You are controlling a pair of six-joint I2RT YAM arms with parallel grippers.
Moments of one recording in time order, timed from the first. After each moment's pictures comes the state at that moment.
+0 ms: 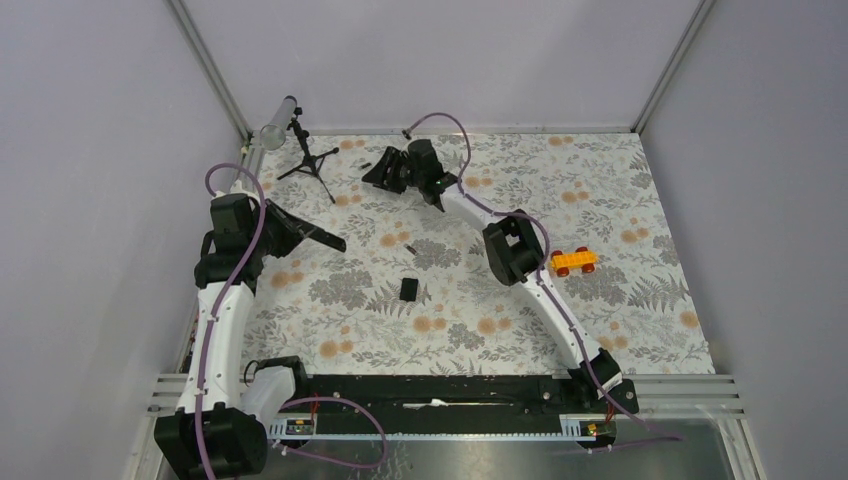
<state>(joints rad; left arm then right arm) 0.14 0.94 0.89 -0.56 0.32 -0.70 0.60 2.84 2.51 -0.01 -0.40 0.85</state>
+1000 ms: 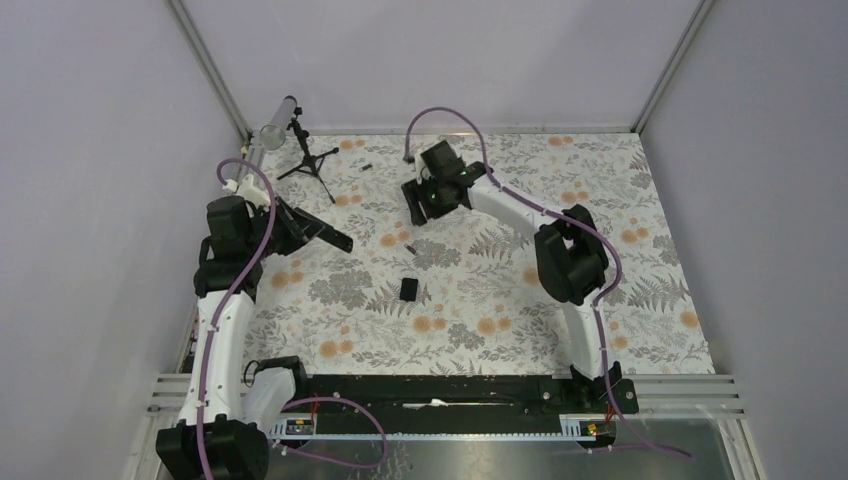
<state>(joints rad) 0.14 0.89 0.86 -0.51 0.48 -0.52 0.63 2.16 1.83 -0.55 -0.17 0.17</state>
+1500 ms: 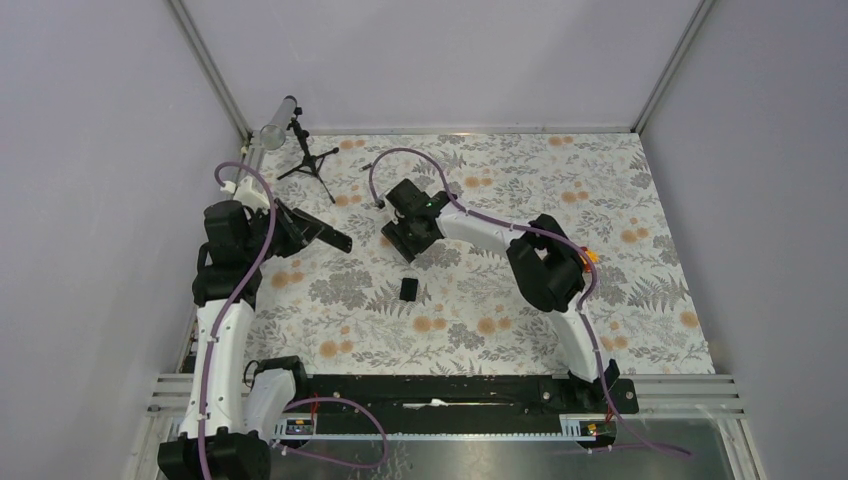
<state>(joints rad) 0.14 0.84 0.85 -0.49 0.50 -0.49 0.83 2.19 1.72 -0.63 0.01 0.02</state>
